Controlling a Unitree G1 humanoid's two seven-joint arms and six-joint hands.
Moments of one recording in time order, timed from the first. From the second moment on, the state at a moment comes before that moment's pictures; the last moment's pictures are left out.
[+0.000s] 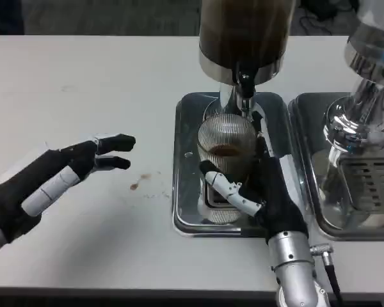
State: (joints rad) left arm -0.26 0.54 0.15 0.77 -0.22 -0.66 -0.87; right arm -0.30 0.04 0.20 0.83 -0.33 -0.52 -0.37
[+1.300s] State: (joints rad) left arm -0.25 0.55 0.14 0.75 -0.20 -0.65 -0.87; right arm -0.38 0.10 0.22 1.06 -0.47 -0.63 -0.90
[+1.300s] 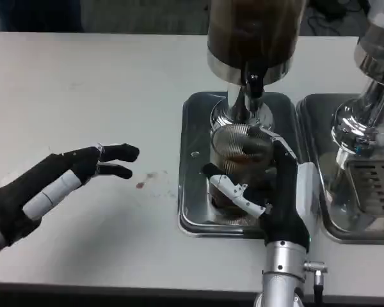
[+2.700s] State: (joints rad) left arm -0.31 0.50 0.06 0.78 -0.14 -0.76 -0.86; right arm 0.03 0.01 0.18 0.48 -0.52 -0.61 -0.82
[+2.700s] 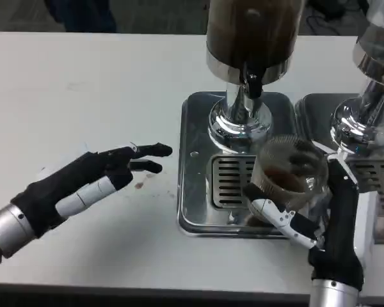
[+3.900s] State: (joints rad) left arm -0.15 0.71 -0.02 0.46 0.12 -1.15 -0.64; right arm 0.34 -0.05 0.08 -0.10 -0.43 -0.49 -0.42
